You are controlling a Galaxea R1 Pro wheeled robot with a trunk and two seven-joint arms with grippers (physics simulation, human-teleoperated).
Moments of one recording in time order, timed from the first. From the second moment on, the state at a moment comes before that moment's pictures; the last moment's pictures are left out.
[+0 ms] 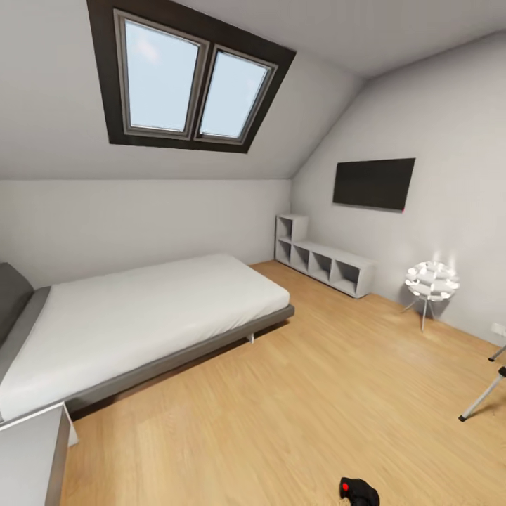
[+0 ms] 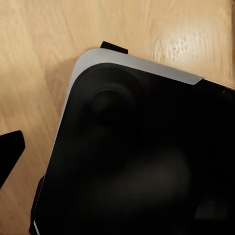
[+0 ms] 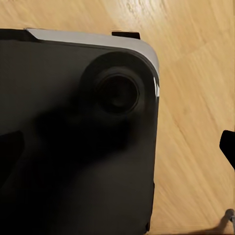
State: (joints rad) left arm 0.00 0.00 0.05 -0.04 0.28 -0.08 0.01; right arm -0.01 -0.01 0.00 -0.01 0.02 -0.04 -0.01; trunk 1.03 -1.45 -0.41
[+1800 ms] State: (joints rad) left arm 0.00 0.00 0.05 -0.04 0.28 -0.08 0.01; right arm -0.01 -0.01 0.00 -0.01 0.02 -0.04 -0.01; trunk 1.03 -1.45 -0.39
